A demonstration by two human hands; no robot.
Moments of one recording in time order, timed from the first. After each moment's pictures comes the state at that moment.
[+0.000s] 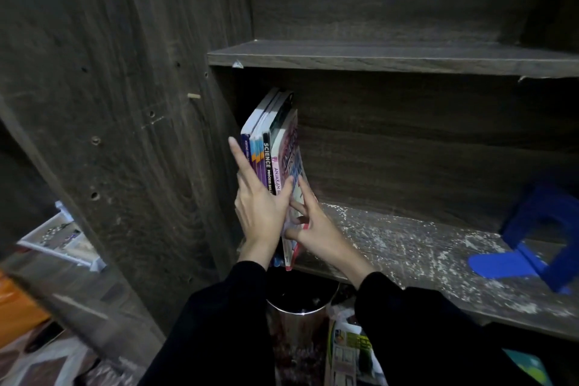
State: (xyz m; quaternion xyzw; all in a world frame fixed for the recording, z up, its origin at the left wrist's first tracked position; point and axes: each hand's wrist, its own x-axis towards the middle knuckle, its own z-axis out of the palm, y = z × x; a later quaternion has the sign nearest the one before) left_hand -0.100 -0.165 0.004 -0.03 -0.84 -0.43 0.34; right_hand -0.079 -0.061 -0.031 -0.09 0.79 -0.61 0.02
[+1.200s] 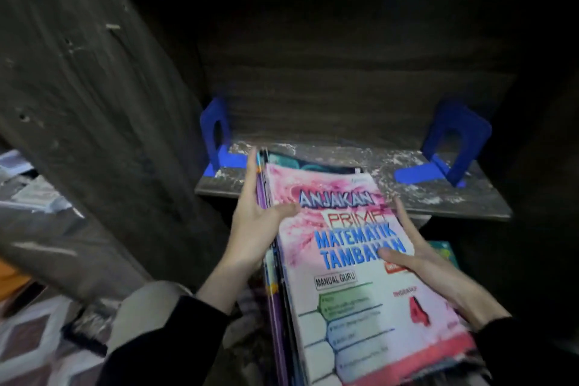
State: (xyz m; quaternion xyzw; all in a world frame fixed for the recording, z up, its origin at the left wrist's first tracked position) left_hand 0.048 -0.144 -0.031 -0.13 -0.68 -0.72 -0.03; right_hand 0.155 0.097 -0.085 0.09 0.72 -0.68 0.03
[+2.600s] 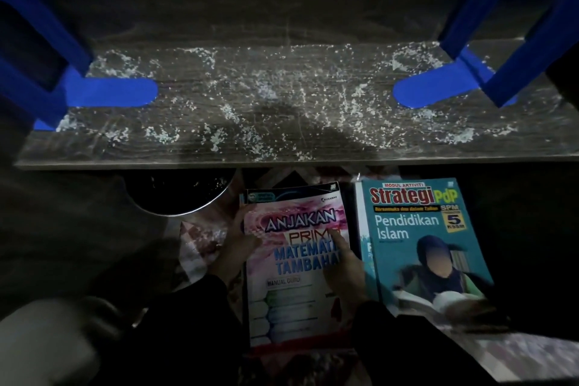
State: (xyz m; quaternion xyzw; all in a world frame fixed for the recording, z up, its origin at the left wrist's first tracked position) left_hand -0.045 -0.089 -0.357 0.01 -0.74 -0.59 -0.33; right_hand 0.088 0.079 -0.317 0.40 0.77 -0.48 0.14
